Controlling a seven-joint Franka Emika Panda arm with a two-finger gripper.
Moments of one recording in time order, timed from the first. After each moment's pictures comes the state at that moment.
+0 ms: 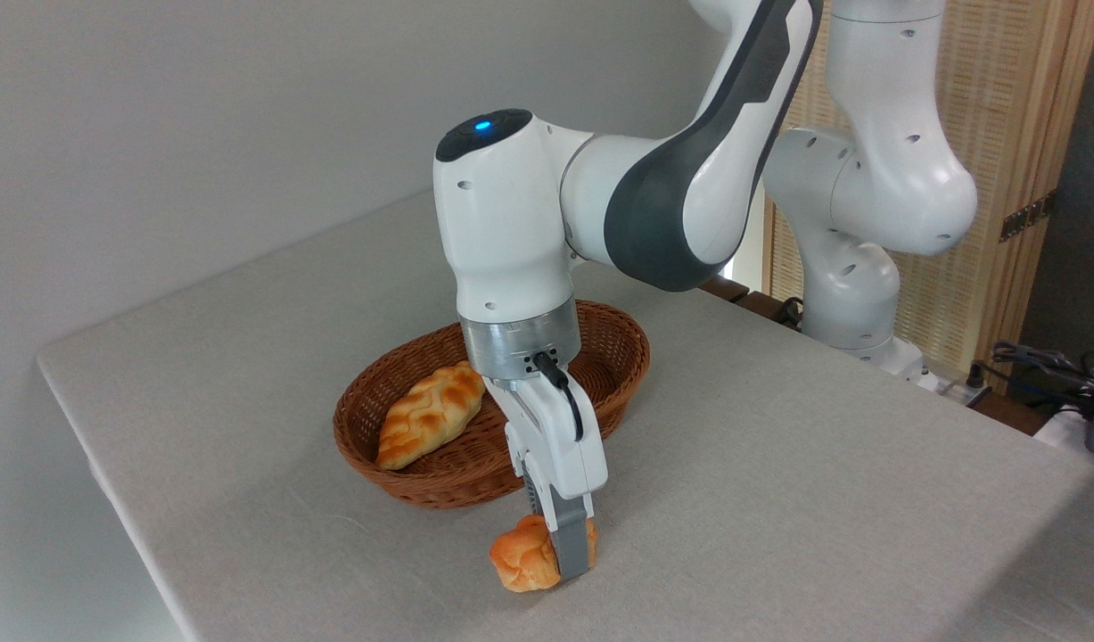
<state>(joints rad) -0.06 -0.04 0.15 -2.23 0.17 2.26 1.07</state>
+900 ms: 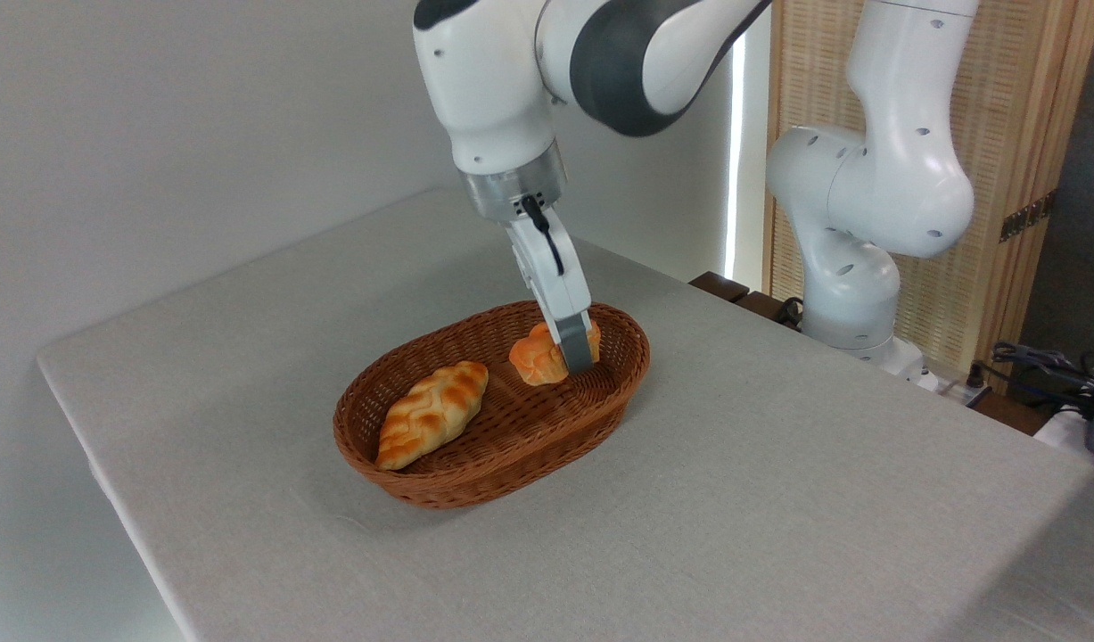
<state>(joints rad) -0.14 -0.31 0.01 -2.28 -0.06 1.79 1.07</state>
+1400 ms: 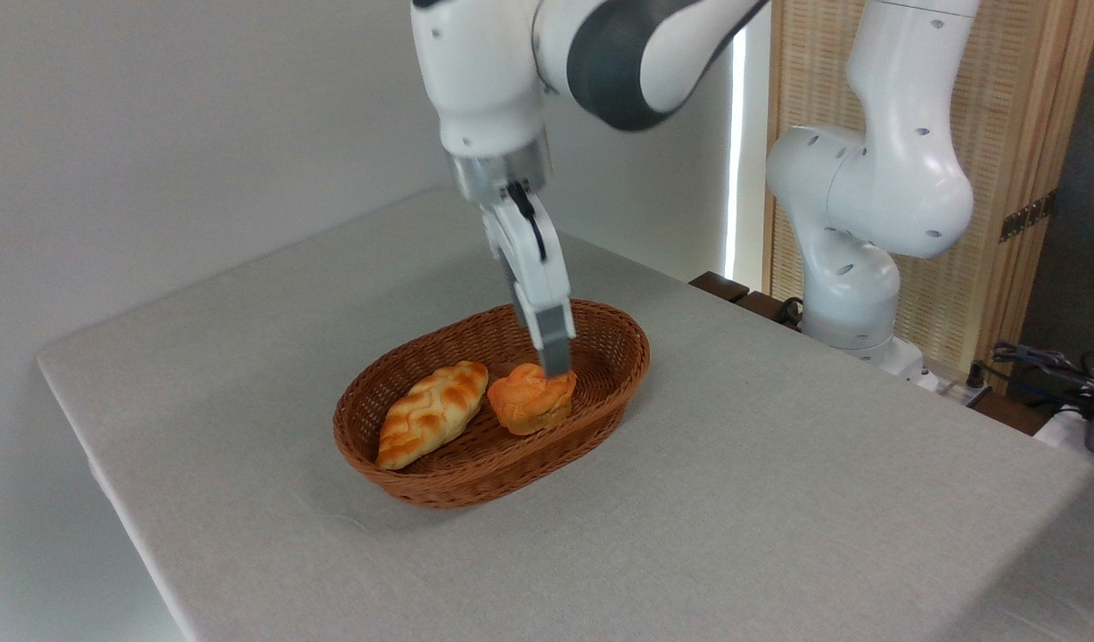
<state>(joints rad) -0.15 -0.31 0.01 -2.23 -0.12 1.83 1.07</state>
